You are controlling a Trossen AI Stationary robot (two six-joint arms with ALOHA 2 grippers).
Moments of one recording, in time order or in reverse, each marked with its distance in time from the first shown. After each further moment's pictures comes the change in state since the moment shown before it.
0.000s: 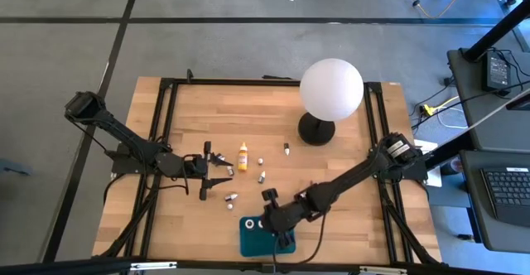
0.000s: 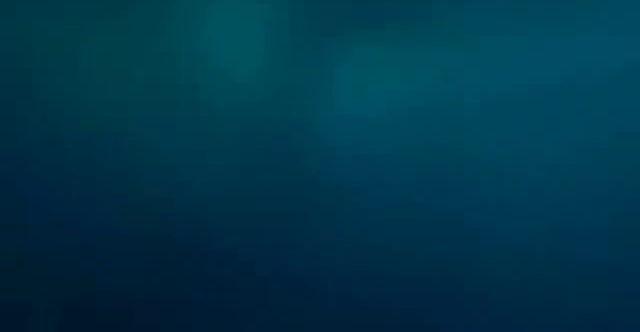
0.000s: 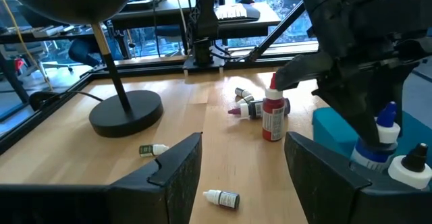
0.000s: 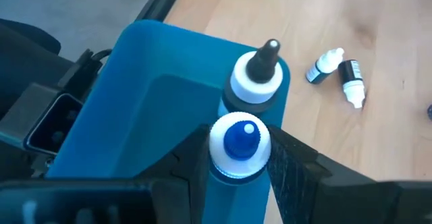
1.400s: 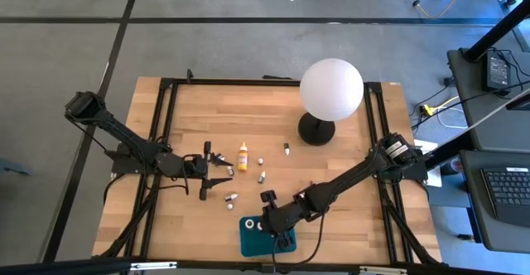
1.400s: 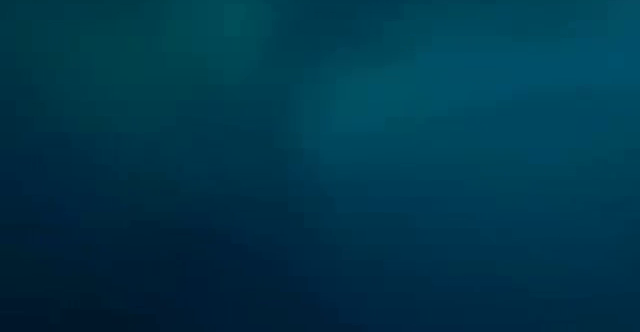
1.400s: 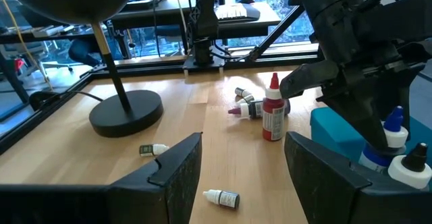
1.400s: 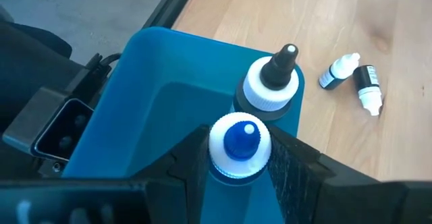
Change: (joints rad) left arm 0.000 0.000 0.000 -0.001 0.000 0.000; right arm 0.000 0.016 -0.007 0.044 -0.039 -0.002
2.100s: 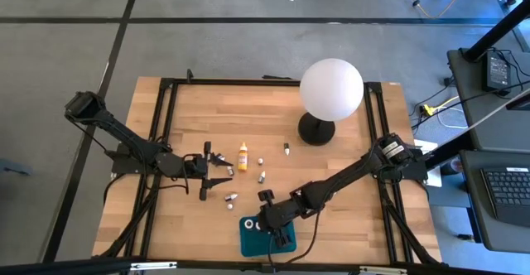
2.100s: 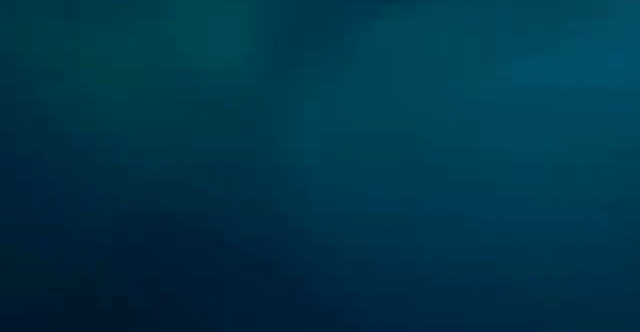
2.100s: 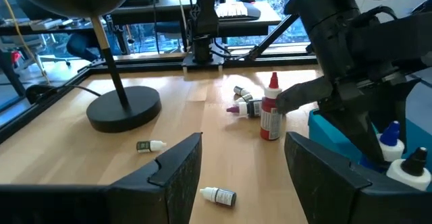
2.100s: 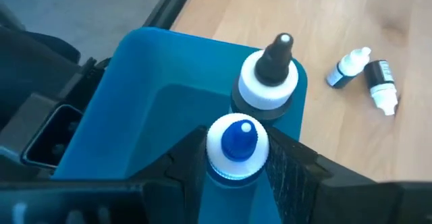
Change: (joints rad) left arm -0.001 0.000 0.000 -0.012 0.000 -0.036; right arm -0.034 0.032 0.001 0.024 -0.075 0.026
